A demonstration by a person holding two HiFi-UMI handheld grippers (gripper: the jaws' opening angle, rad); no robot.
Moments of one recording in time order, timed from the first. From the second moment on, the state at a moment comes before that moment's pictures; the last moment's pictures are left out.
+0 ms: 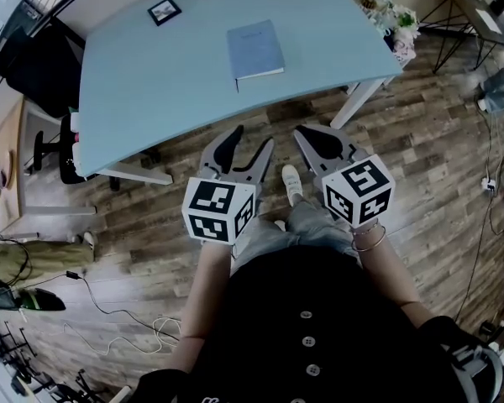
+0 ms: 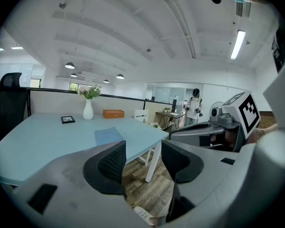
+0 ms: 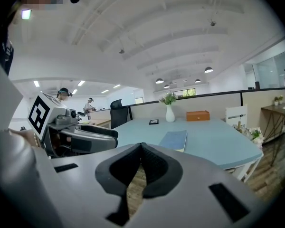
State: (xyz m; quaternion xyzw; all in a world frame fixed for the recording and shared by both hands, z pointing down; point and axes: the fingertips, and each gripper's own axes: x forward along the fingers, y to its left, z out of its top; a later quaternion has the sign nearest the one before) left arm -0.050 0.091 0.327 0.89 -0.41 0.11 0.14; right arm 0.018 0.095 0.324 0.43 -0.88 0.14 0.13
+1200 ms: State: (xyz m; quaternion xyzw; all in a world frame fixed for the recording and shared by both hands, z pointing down) left arm -0.021 -0.112 0.352 0.87 -0.44 0.13 0.19; right arm 0.040 -0.111 0.355 0.37 -0.90 0.17 0.17
